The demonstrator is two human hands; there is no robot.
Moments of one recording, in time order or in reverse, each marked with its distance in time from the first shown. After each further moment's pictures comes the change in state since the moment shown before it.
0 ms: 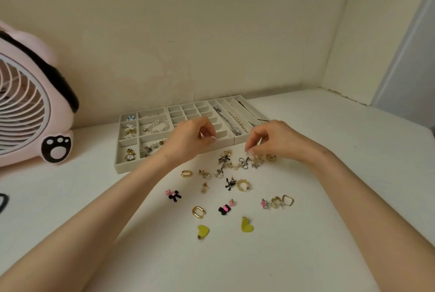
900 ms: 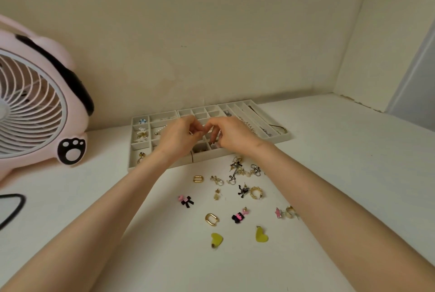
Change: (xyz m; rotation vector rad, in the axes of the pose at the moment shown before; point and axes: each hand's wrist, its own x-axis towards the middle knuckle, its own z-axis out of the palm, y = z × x) left_hand 0.010 -0.035 -0.015 0.019 0.130 -0.216; right_hand 0.084 -0.049 0.064 -0.202 0.052 -0.194
